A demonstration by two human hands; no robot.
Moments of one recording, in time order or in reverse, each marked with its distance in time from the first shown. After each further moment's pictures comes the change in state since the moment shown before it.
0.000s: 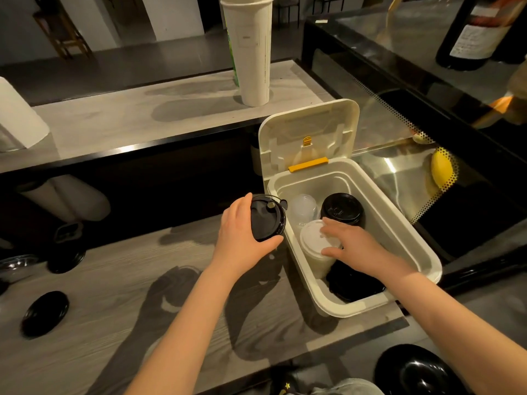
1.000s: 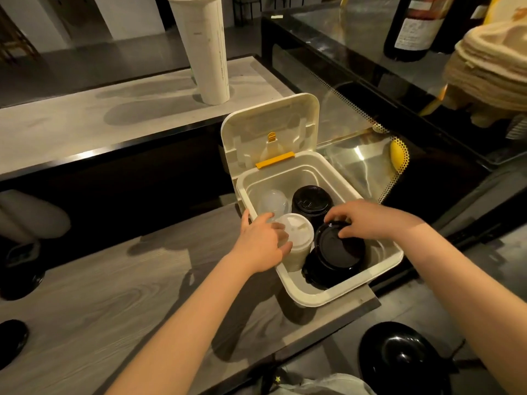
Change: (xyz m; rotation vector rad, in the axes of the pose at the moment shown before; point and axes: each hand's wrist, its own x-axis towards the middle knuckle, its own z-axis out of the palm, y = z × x) left_hand 0.022 0.036 0.060 0.418 -0.438 0.386; right_hand -0.025 0.020 -0.073 -0.098 -0.181 0.155
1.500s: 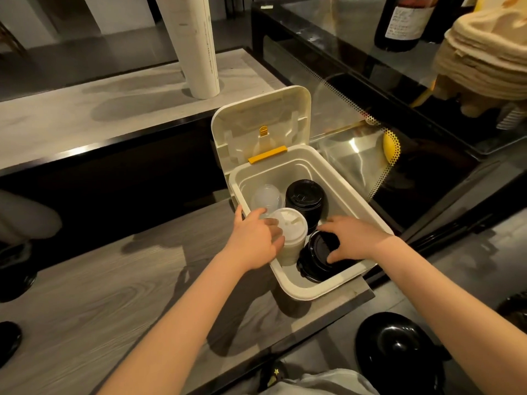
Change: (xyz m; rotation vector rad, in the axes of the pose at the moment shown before) left_hand -0.002 0.003 -0.001 0.030 -0.002 0.000; right_hand 0.002 0.010 0.047 -0.185 -0.036 0.024
